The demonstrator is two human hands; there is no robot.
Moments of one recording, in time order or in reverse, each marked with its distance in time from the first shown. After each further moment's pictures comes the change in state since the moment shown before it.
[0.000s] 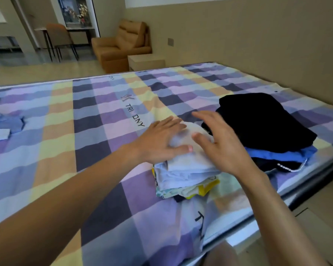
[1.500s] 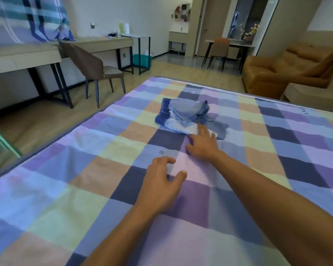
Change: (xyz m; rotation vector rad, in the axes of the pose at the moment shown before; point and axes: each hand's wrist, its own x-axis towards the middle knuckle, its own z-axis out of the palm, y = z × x) left_hand -0.395 -0.335 -0.049 -0.470 0.894 -1.040; right_hand 0.260 -0.368 0.581 -0.312 -0.620 -0.419
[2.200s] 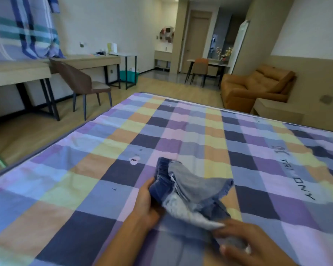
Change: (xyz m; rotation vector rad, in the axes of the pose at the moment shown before) left_hand -0.100 0.048 0.039 -1.362 -0.074 -0.684; right_hand -0.439 0.032 -0.109 0.730 0.110 -0.270
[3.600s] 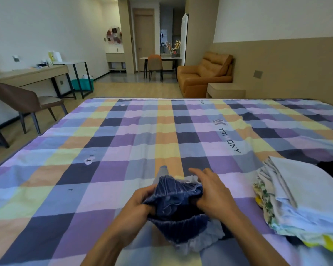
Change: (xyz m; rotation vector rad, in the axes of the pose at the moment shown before) left_hand -0.119 -0.077 0.031 0.938 -0.712 0.191; right_hand -0.047 0.052 -0.028 -0.466 0.190 0.454
